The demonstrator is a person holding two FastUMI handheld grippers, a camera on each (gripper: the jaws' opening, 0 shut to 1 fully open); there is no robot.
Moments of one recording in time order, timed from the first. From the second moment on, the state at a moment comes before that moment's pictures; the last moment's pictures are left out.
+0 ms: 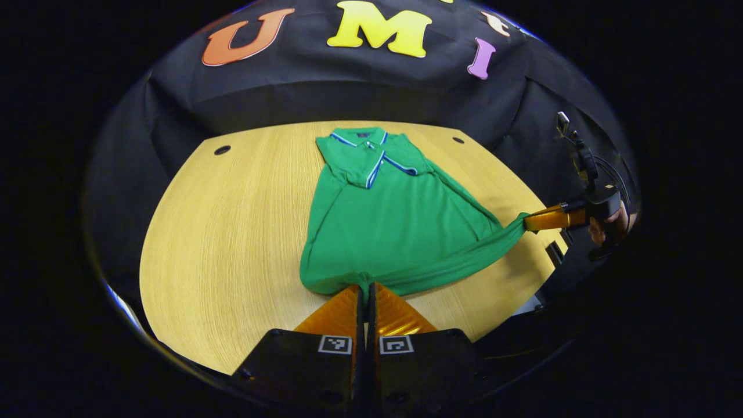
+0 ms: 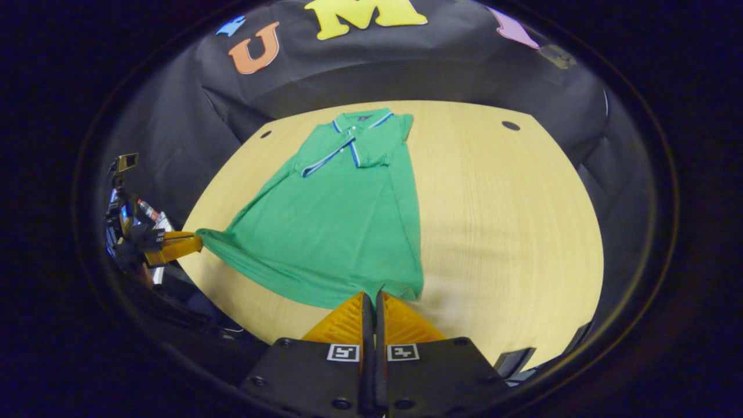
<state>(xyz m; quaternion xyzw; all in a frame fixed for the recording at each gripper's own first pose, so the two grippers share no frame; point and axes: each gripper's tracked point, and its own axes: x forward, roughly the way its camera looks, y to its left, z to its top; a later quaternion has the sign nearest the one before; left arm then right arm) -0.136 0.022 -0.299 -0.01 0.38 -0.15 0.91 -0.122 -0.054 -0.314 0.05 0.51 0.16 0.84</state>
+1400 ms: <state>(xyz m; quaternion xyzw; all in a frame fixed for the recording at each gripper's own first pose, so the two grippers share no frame) 0.248 0.040 -0.251 -0.02 0.24 -0.14 0.96 0.281 -0.021 -0.292 0.06 0.34 0.12 0.93</state>
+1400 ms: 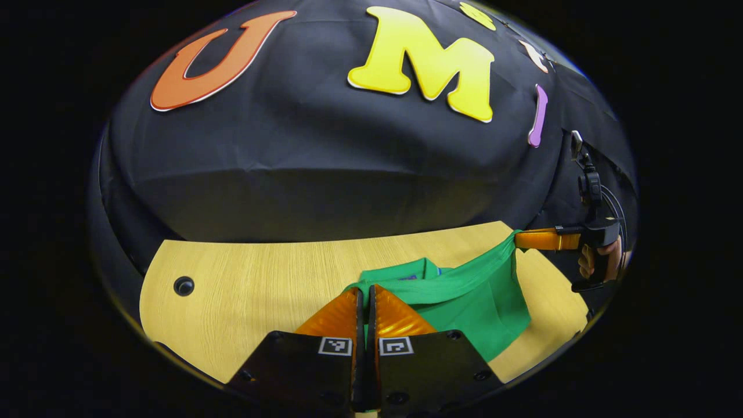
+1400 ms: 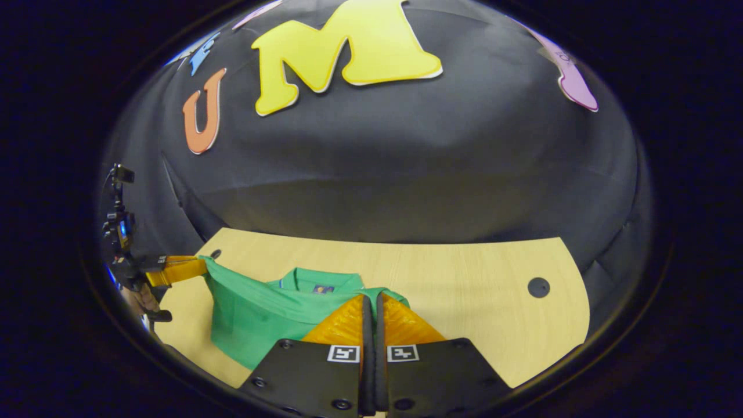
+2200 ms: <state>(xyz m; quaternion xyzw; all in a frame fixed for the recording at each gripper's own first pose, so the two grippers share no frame) 0.258 0.058 -0.280 -0.02 0.25 -0.04 0.97 0.276 -0.009 -0.319 0.02 0.34 0.08 0.94</state>
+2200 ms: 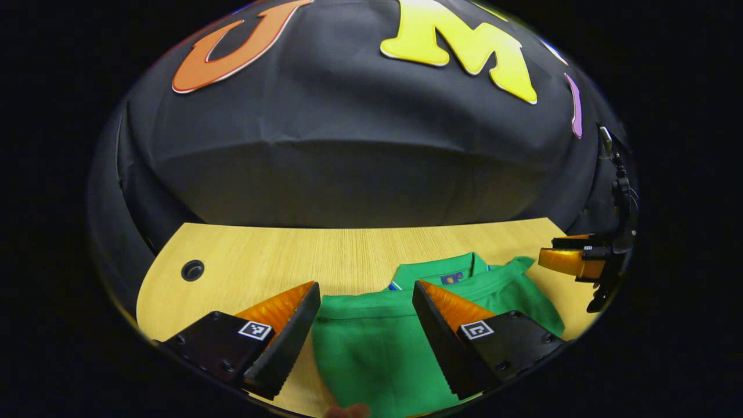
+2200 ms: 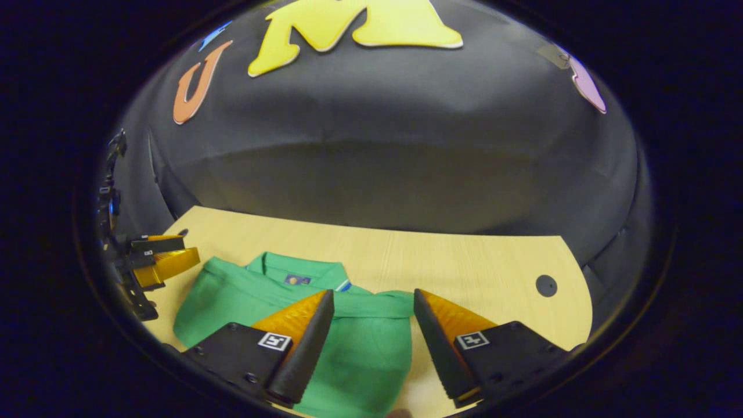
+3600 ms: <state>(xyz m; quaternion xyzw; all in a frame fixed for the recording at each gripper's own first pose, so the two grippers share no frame) -0.049 -0.005 0.017 -0.03 0.00 0.01 1.00 -0.041 0.004 -0.029 0.03 0.11 0.06 0.99</state>
